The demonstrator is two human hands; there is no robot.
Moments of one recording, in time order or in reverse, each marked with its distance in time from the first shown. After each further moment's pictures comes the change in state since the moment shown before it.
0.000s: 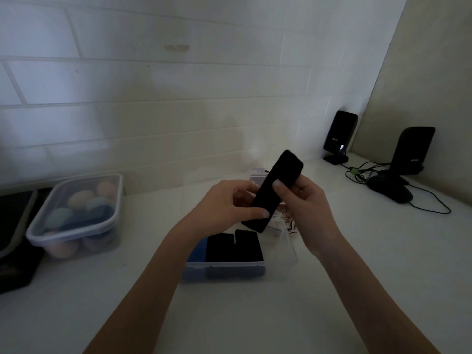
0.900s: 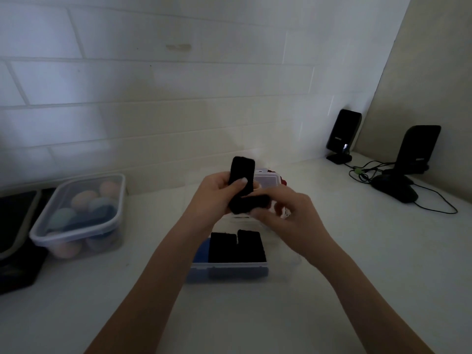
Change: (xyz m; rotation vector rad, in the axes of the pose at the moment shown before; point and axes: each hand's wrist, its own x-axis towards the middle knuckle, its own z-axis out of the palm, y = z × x) left_hand 0.002 -0.001 -0.001 -0.465 0.213 -0.108; right_hand -0.014 -0.007 0.012 -0.598 -0.271 -0.393
